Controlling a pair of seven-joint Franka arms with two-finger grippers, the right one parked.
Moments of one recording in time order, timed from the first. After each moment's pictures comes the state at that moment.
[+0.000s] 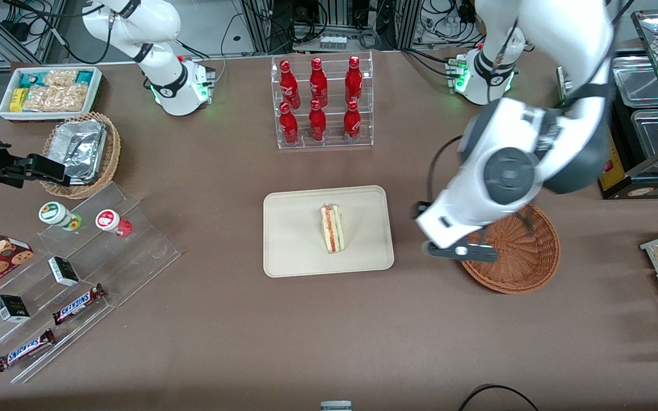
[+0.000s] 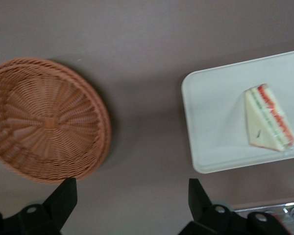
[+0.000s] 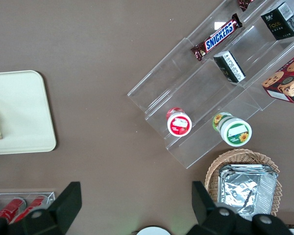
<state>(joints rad) -0.33 0.45 -0.07 -1.30 -0.02 1.54 -0.24</state>
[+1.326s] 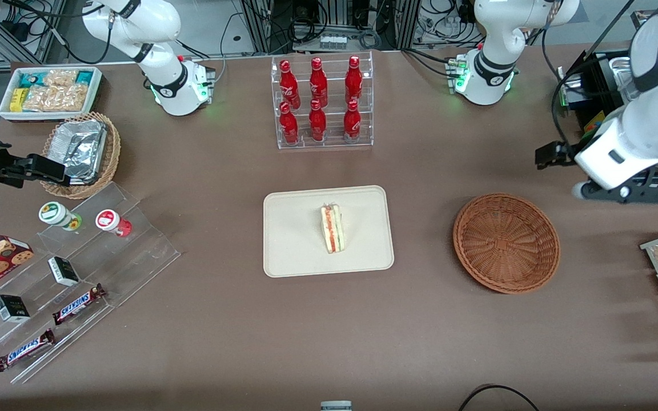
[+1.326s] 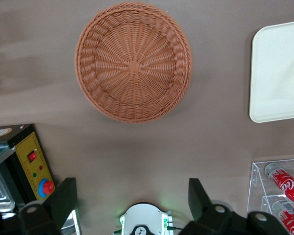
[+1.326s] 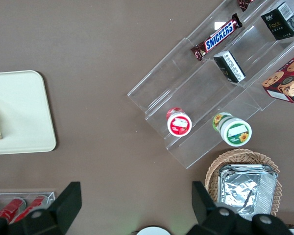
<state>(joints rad) -0.06 0.09 -0.08 -1.51 0.02 1.36 -0.04</state>
